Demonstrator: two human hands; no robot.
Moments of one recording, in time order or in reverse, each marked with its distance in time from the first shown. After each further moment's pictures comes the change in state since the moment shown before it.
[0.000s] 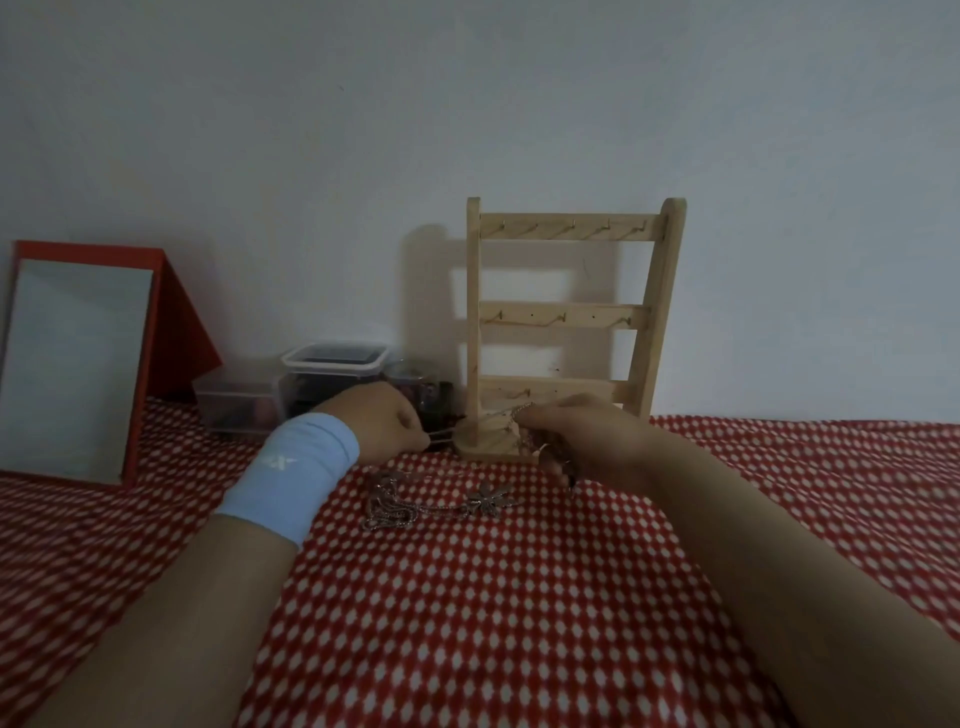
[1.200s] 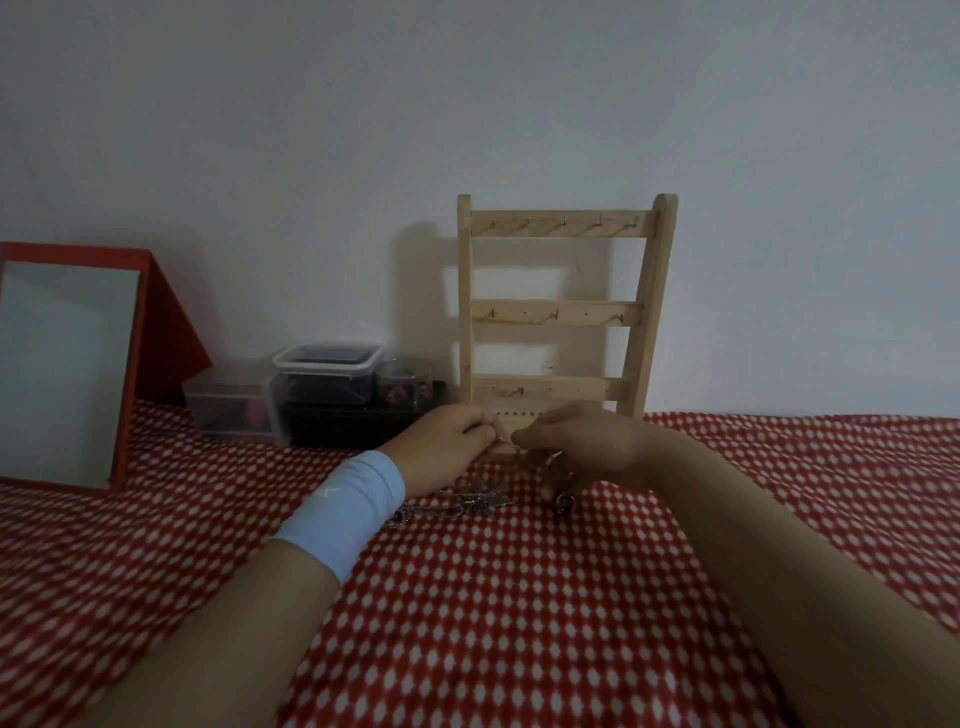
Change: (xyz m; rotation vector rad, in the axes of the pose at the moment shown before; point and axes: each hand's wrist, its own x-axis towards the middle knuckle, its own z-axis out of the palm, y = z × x) left_hand 0.010 0.042 0.050 -0.493 0.027 0.267; right_hand 0.006 0.006 -0.011 -0.343 -0.031 0.080
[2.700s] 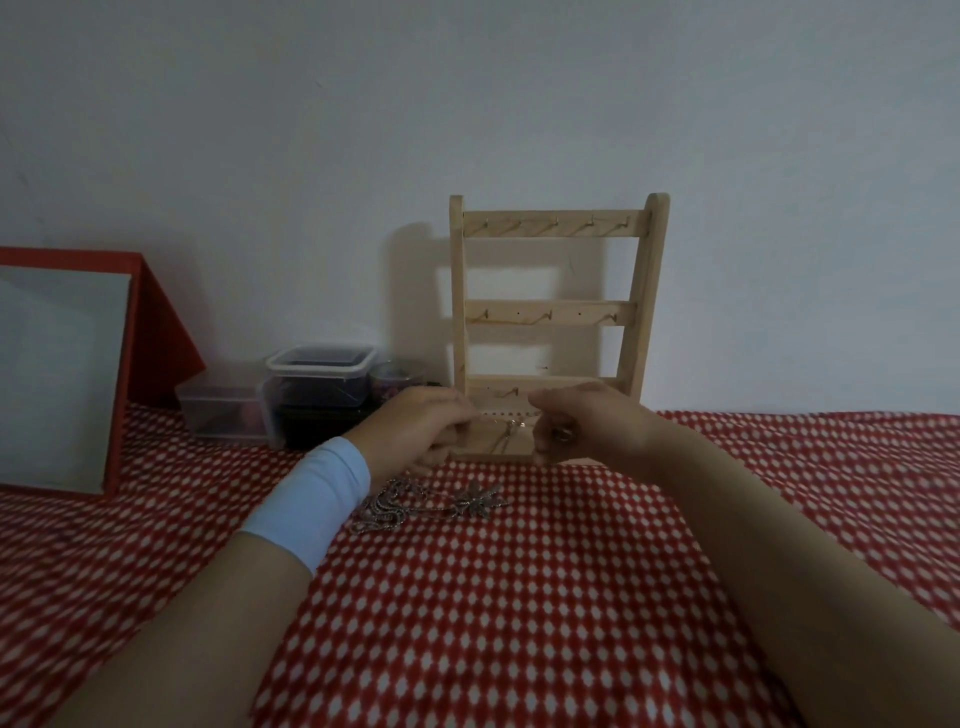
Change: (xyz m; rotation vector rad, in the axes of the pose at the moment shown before) left_hand -0.006 0.002 -0.023 -0.413 -0.047 -0.150; right_hand -0.008 0.004 -0.012 0.319 0.084 -0.174
